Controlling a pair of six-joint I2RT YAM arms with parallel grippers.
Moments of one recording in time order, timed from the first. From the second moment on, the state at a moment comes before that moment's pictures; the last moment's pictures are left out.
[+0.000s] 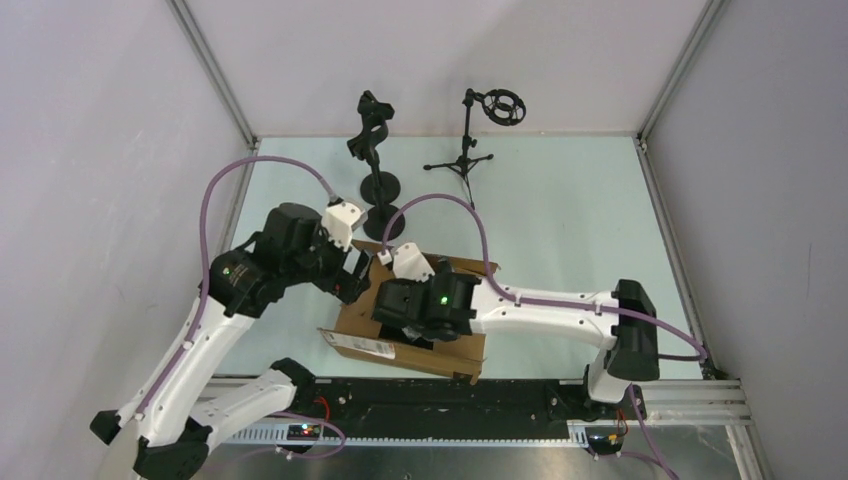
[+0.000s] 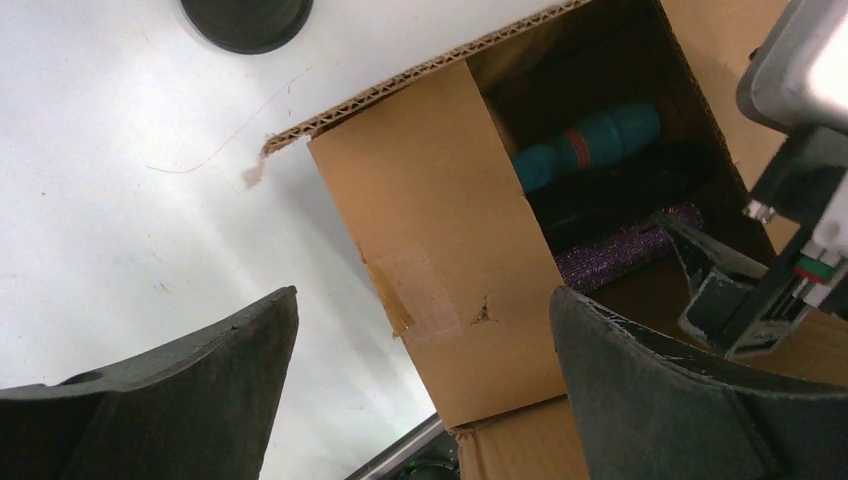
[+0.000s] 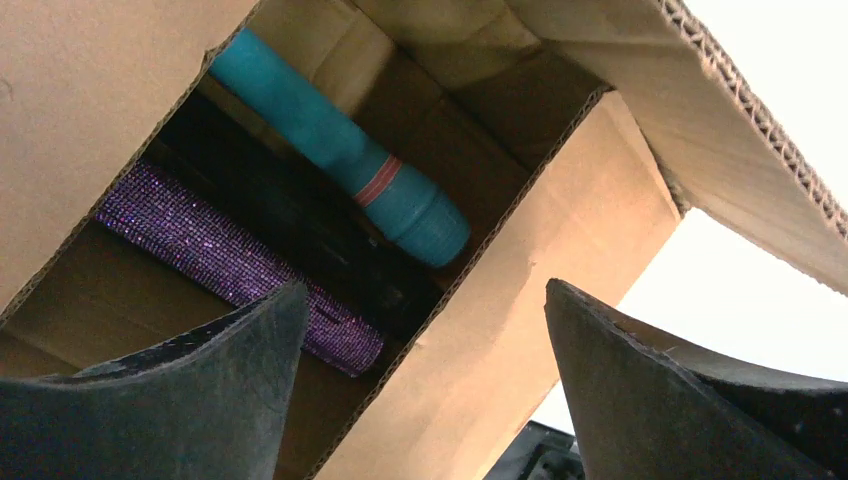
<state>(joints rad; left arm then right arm) -0.53 0.91 1.20 -1.06 0.10 0.06 1.36 1.68 1.56 -1.07 0.62 0.65</state>
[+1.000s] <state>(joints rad) -0.94 0.98 1.07 -0.93 -0.13 -0.14 1.41 1.42 1.45 -1.29 0.81 0.99</state>
